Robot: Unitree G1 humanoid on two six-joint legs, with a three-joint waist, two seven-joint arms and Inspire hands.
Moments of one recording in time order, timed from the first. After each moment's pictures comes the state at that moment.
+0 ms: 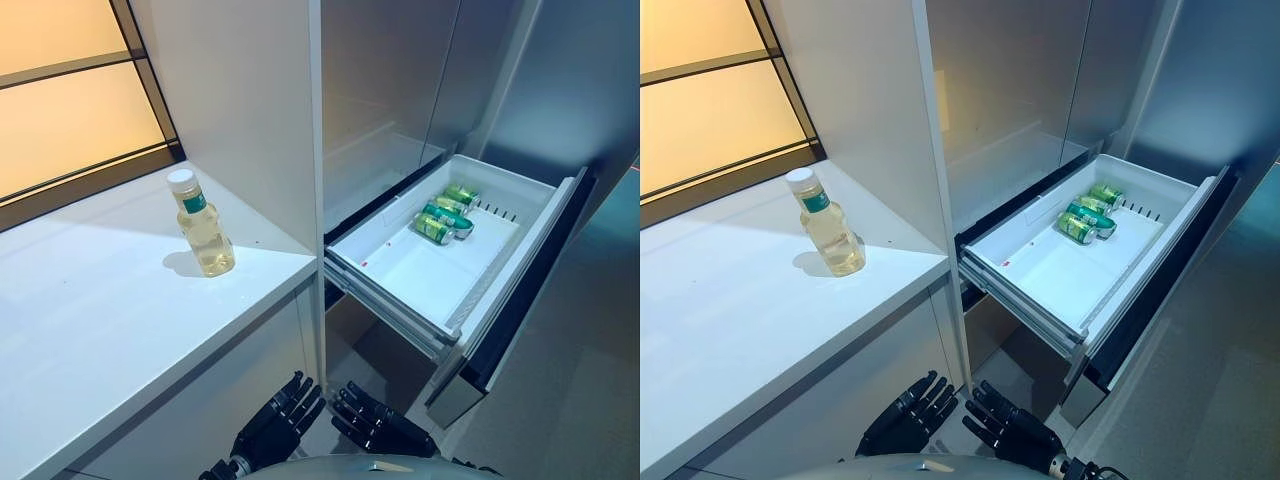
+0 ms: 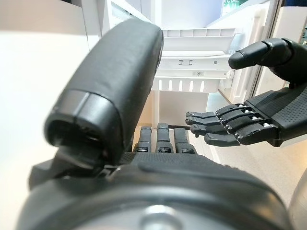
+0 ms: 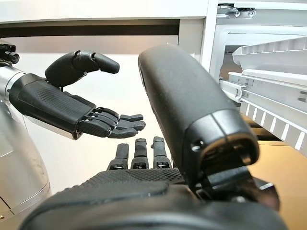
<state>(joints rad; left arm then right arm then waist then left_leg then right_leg) 0.04 0.17 -0.02 1.23 -1.02 0.32 -0.92 -0.02 -0.20 0.05 1.28 0.79 0.32 1.01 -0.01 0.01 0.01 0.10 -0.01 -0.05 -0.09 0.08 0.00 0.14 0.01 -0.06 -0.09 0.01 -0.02</state>
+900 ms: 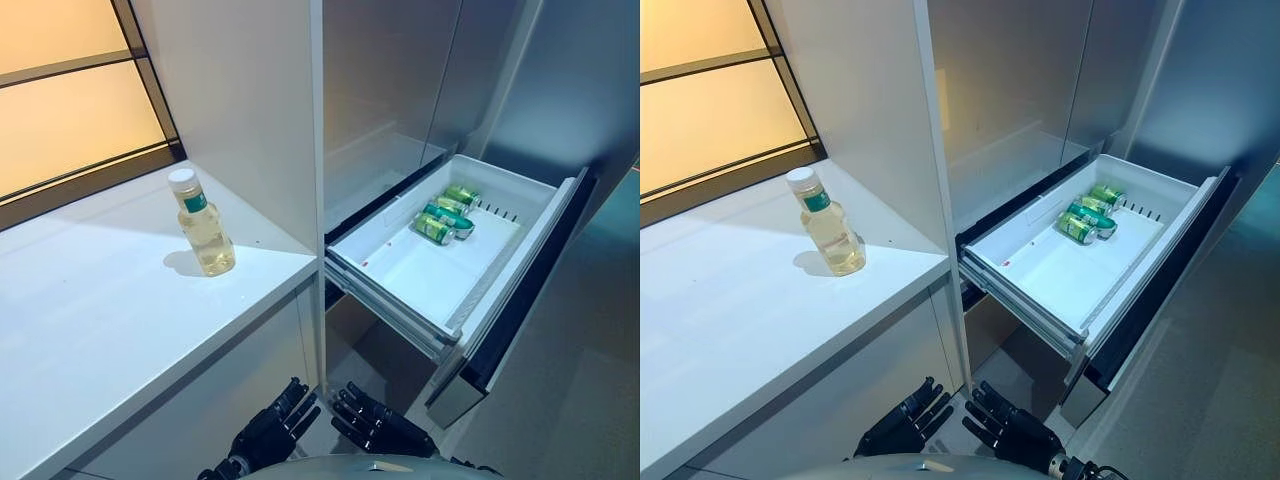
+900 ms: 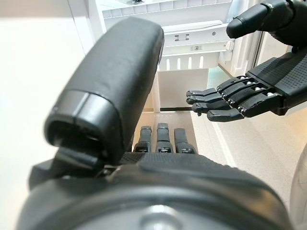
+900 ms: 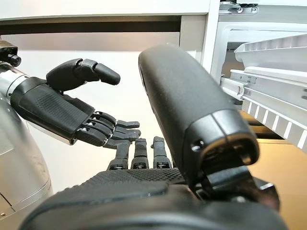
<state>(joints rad) 0.04 0.17 -0.07 1.24 -1.02 0.21 -0.85 -0.02 -0.20 0.06 1.28 0.80 0.33 0.99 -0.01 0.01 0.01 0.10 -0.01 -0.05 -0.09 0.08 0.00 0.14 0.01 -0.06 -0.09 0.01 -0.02</state>
